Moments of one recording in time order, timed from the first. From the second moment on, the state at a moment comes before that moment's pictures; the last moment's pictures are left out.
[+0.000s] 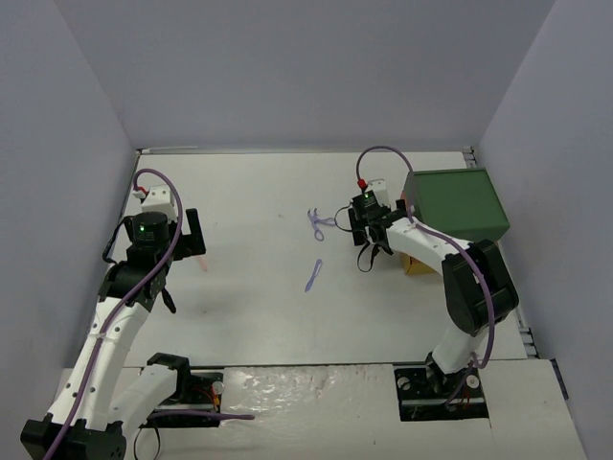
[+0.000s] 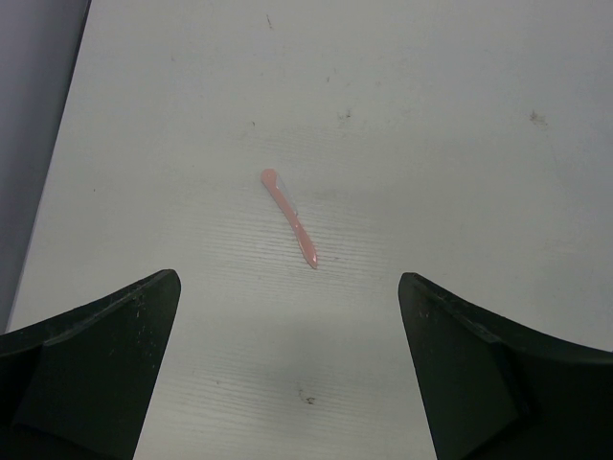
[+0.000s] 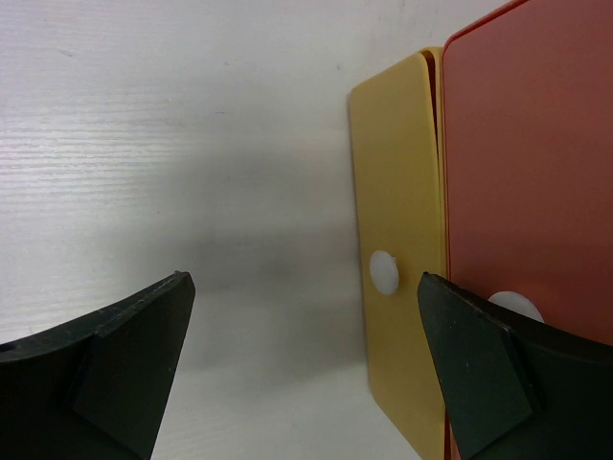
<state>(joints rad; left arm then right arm) -0.17 0.86 0.91 -0.59 -0.24 -0.18 0.47 1.70 1.06 -0.35 0.55 0.21</state>
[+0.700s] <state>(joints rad) -0.17 0.87 0.91 -0.59 -0.24 -0.18 0.45 1.73 1.01 -0.32 0.53 0.25</state>
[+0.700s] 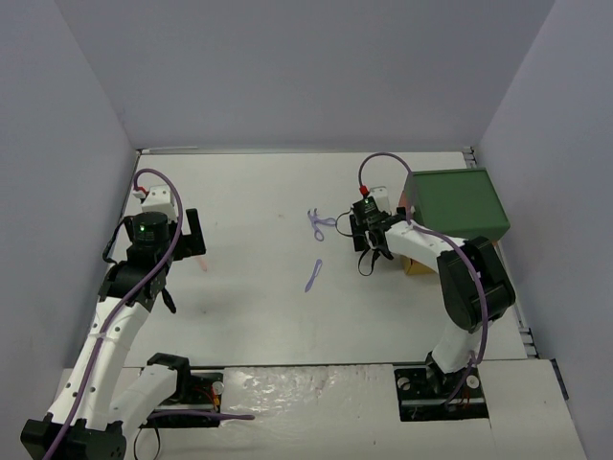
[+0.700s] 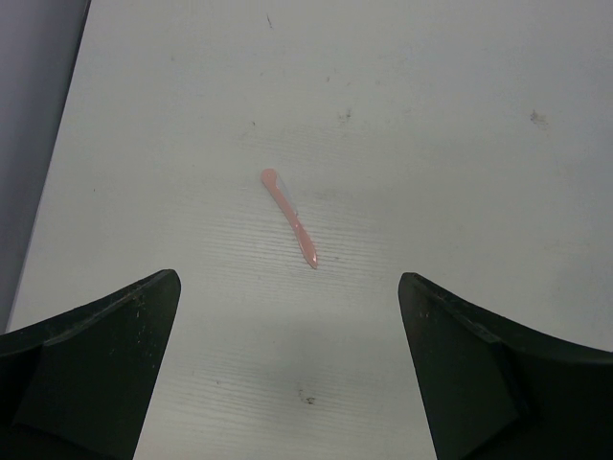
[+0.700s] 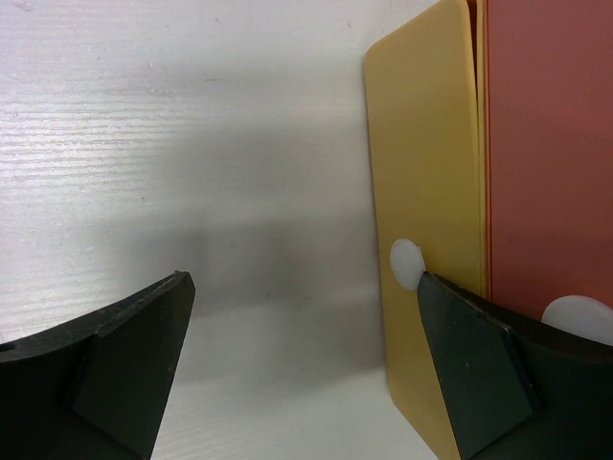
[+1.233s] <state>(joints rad) -0.17 0.87 0.91 -0.59 -0.24 -0.18 0.45 1.72 1.01 -0.29 0.46 0.23</state>
